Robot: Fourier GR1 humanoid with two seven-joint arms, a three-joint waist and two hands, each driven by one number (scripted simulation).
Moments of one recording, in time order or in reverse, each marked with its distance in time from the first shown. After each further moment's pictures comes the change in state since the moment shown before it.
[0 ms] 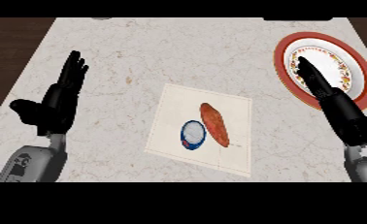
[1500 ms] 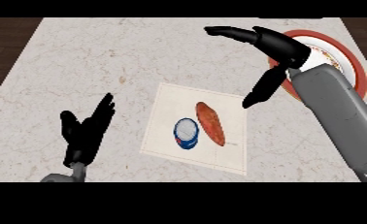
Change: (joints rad) left arm 0.168 -0.094 -0.101 0.058 0.034 -0.077 0.196; right arm -0.669 0.074 0.195 0.436 0.207 0.404 -0.385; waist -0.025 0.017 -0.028
